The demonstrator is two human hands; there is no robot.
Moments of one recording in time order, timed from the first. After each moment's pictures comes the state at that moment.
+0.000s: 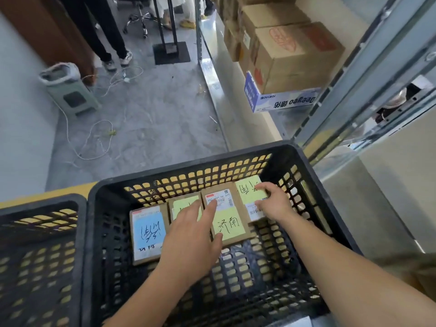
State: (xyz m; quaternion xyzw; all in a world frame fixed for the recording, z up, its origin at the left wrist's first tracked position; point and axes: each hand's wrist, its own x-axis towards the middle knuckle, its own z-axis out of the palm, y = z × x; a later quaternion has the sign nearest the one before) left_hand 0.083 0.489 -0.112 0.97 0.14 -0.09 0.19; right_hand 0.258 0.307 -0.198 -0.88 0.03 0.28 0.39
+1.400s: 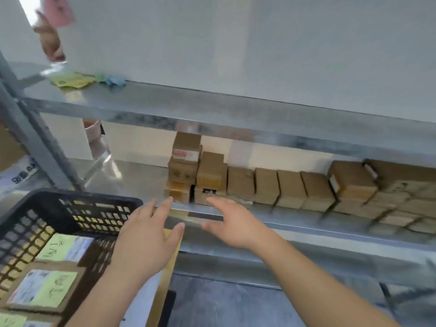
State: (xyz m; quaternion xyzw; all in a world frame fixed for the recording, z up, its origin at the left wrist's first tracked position) left_hand -0.009 0.285 -0.006 0.91 -0.38 -0.05 0.16; right_hand -0.130 0.093 -0.009 -0.92 0.24 0.03 0.31
